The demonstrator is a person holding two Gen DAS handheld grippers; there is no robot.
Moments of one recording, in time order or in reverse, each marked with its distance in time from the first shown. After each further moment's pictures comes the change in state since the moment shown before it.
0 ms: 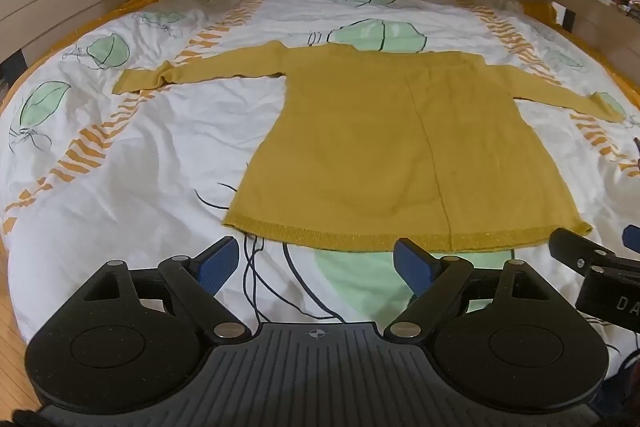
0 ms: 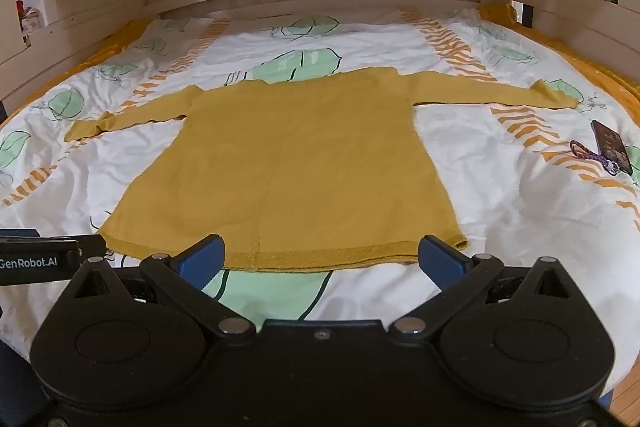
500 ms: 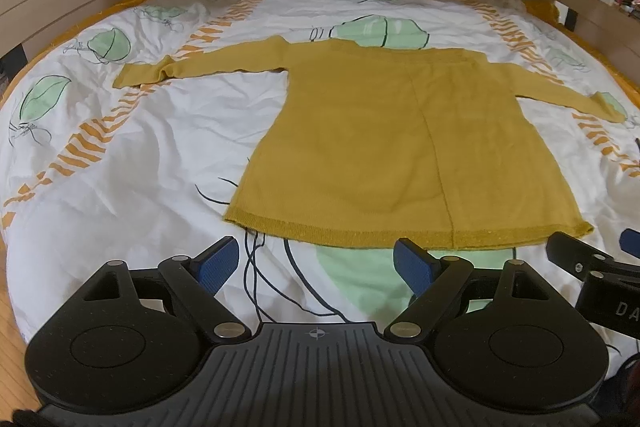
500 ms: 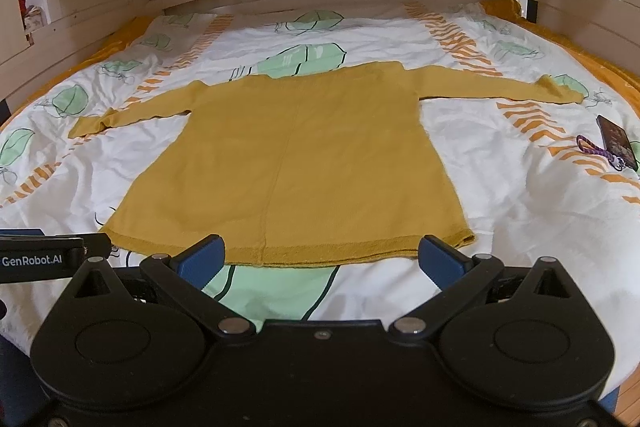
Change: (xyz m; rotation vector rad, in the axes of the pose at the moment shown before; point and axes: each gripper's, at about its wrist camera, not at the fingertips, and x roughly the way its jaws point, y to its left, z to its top) left arm 0.001 0.002 0.002 -0.011 0.020 -0.003; right arm 0.002 -0.001 0.001 -0.001 0.014 0.015
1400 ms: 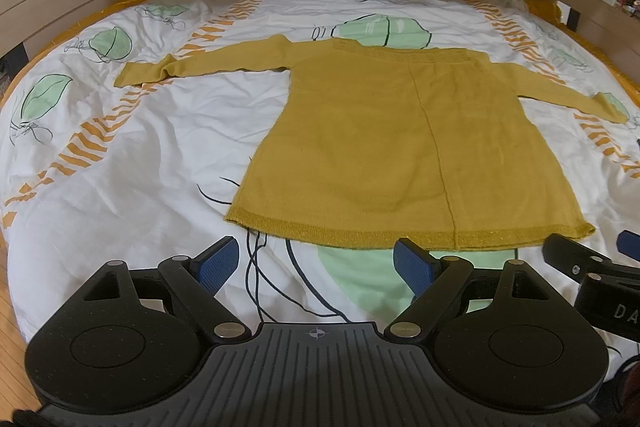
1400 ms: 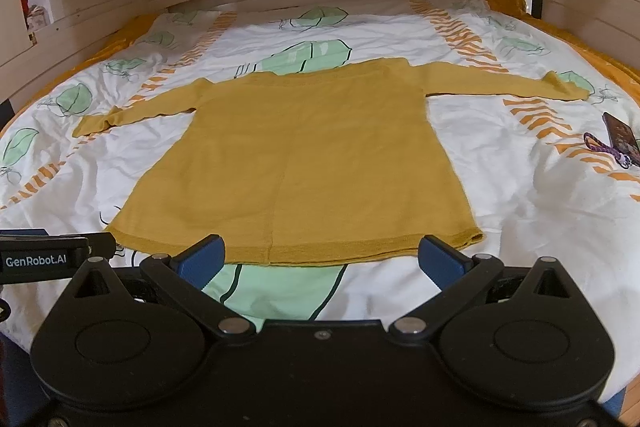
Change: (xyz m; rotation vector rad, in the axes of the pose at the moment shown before) left arm 0.001 0.001 0.000 -0.004 0.002 0.004; right arm 0.002 0.005 0.000 0.001 0.010 0.012
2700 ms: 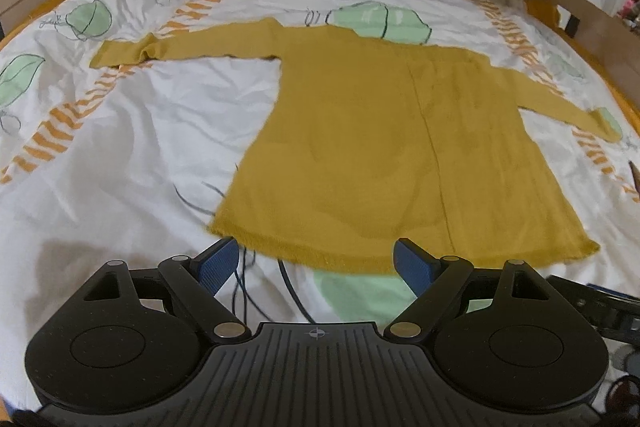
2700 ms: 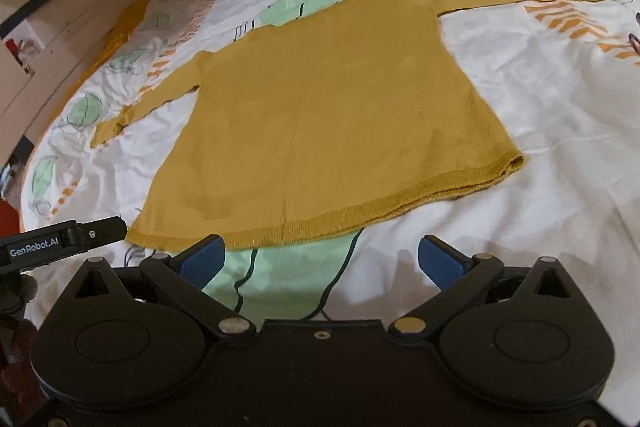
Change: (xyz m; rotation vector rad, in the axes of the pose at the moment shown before) left arm 0.030 0.018 0.042 -0.054 0.076 -0.079; right arm 0.037 -0.041 0.020 0.212 0.221 0.165
